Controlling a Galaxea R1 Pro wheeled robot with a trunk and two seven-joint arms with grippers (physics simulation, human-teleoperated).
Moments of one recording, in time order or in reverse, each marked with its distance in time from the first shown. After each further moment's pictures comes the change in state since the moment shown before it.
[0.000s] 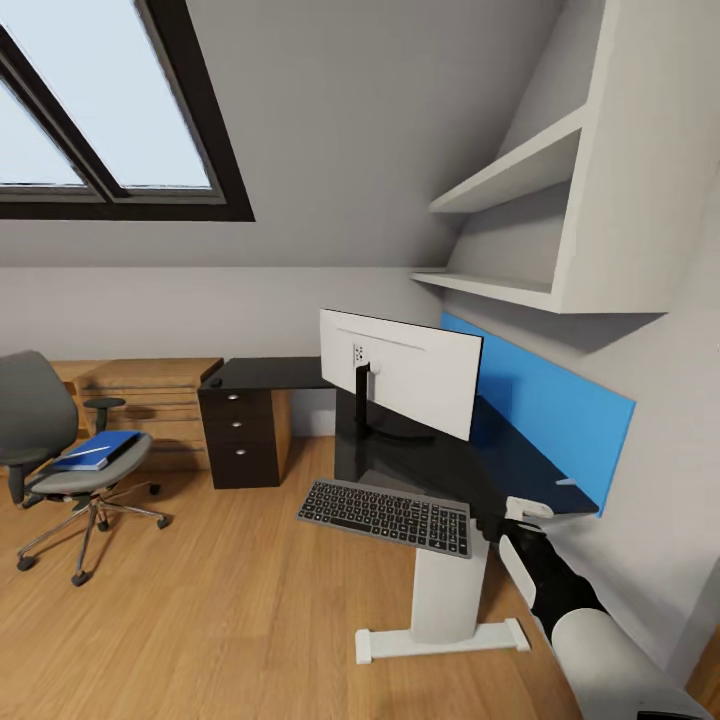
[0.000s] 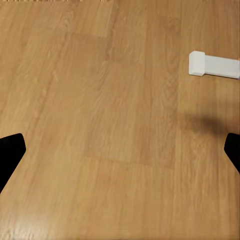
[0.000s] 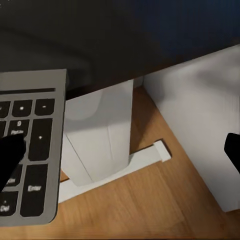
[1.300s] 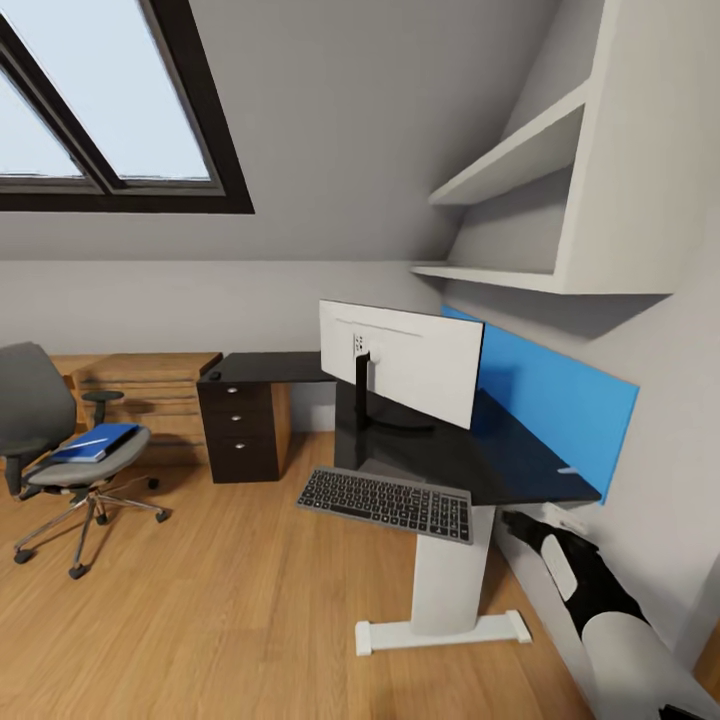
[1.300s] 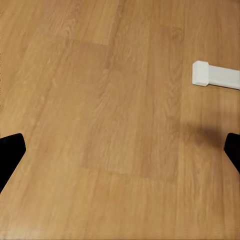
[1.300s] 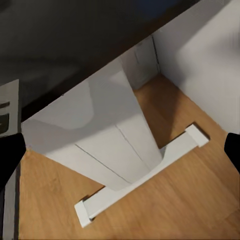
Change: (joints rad) left arm 0.000 0.007 0.010 -0.053 0.008 0.003 0.011; right arm 0.000 -0.045 -0.298 -0.001 -0.048 0.000 0.182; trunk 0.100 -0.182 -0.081
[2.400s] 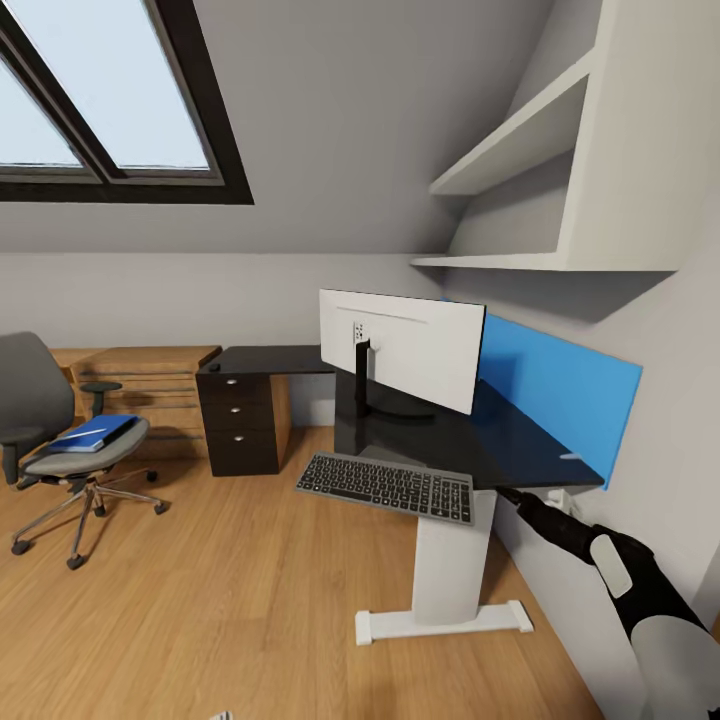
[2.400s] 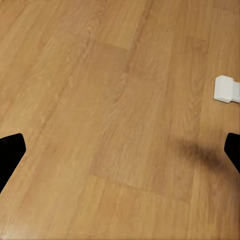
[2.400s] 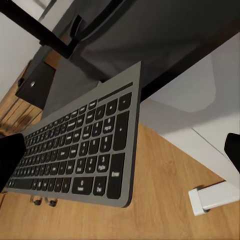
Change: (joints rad) left arm 0.000 0.000 0.125 -0.036 -0.002 0.002 -0.011; right arm 0.003 -0.131 -0.027 0.004 -0.196 0.184 0.600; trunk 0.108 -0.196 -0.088
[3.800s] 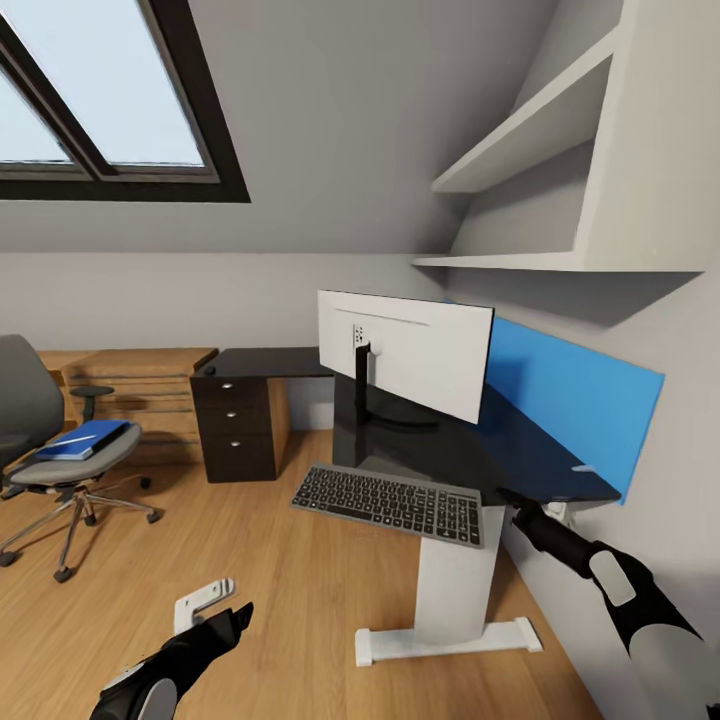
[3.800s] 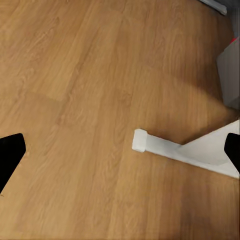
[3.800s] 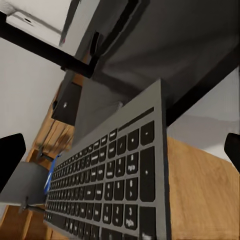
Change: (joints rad) left arm 0.000 -0.024 0.128 -0.758 0.116 0.700 0.004; right arm 0.000 0.001 -0.039 0.118 -0.147 -0.008 0.077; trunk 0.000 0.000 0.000
